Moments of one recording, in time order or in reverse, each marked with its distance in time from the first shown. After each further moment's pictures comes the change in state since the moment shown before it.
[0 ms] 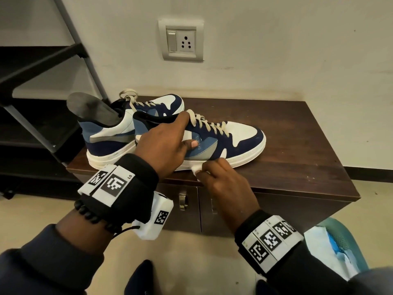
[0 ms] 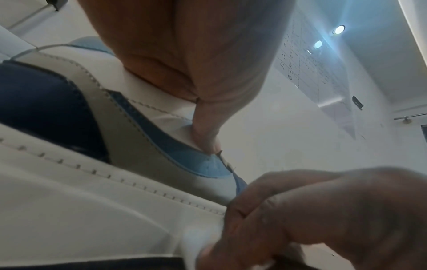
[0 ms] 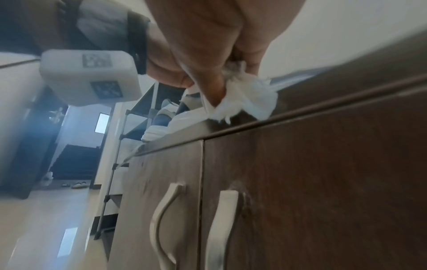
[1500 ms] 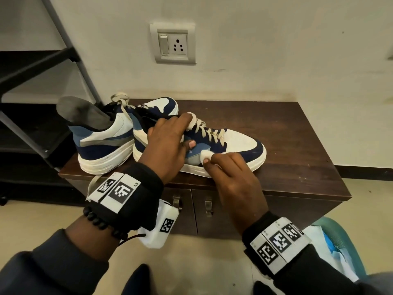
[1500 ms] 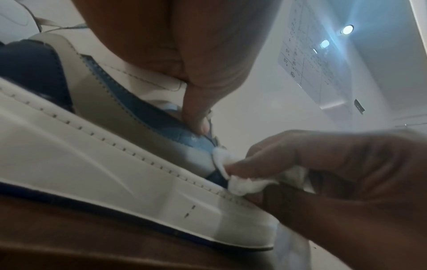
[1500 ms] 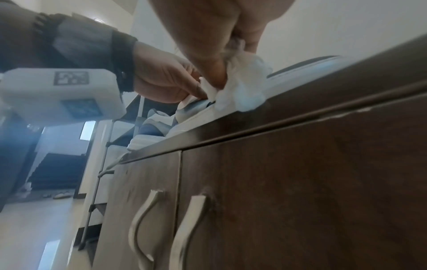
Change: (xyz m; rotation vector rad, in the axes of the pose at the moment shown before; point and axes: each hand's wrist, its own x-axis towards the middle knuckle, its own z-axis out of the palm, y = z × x) left_hand 0.004 0.015 0.014 -0.122 0.158 0.001; right_hand -0.010 0.018 -0.006 -0.023 0.228 0.058
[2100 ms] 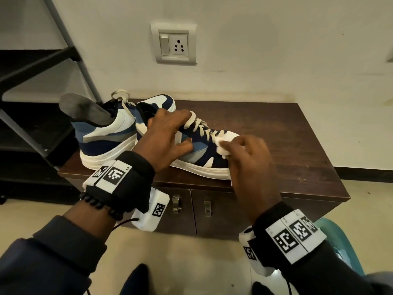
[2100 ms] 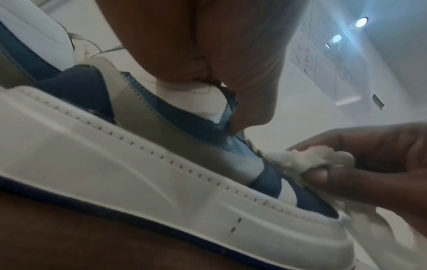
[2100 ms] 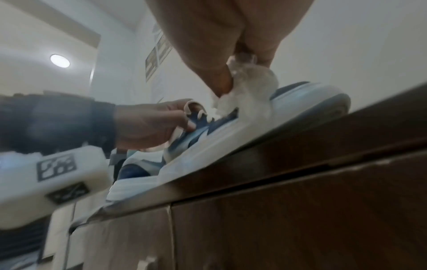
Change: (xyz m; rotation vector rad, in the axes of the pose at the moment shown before) left_hand 0.012 -0.018 -0.005 -0.116 -0.030 0.147; right_hand 0.022 0.013 -0.022 0.063 0.148 0.213
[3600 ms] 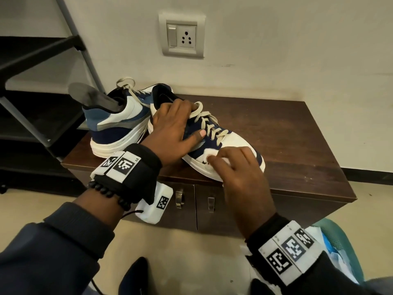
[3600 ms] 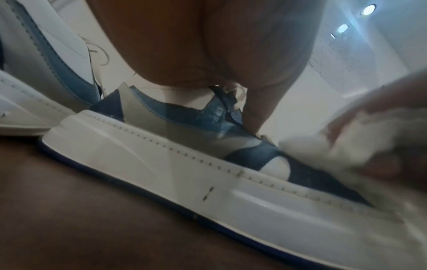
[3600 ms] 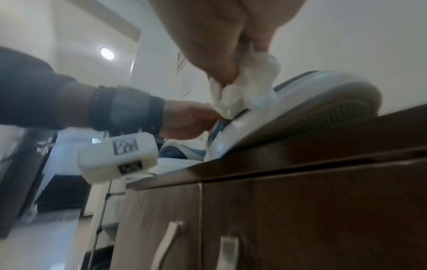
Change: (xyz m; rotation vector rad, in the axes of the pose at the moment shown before) left_hand 0.008 -0.029 0.019 0.139 0.056 0.027; right_hand -0.017 -0.025 -0.001 -0.069 -0.117 -0.160
